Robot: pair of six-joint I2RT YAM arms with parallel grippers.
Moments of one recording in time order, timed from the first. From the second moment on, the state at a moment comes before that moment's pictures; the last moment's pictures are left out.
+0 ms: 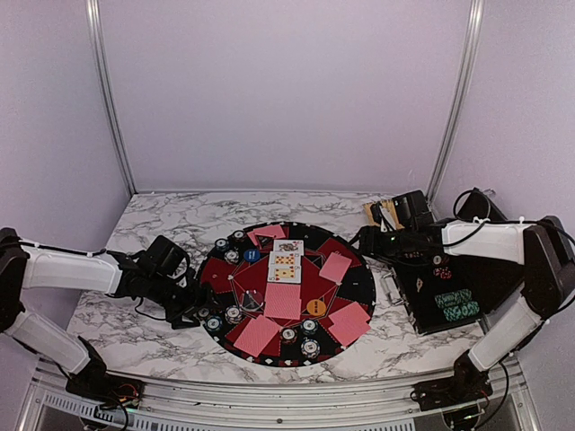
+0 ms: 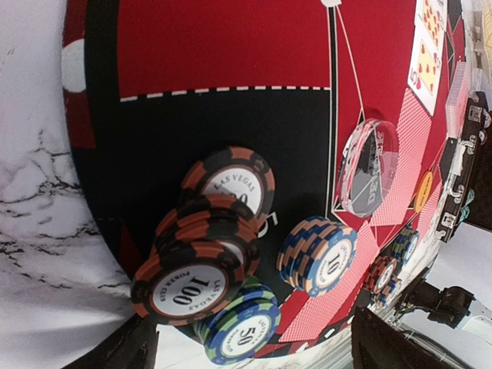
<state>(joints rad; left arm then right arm) -0.64 1.40 0.61 -0.26 0.37 -0.99 0.39 1.53 0.91 -0.15 -0.33 0.50</state>
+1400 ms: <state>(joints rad) -0.64 1.42 0.62 -0.24 0.39 -1.00 0.39 1.53 0.91 -0.15 -0.33 0.50</state>
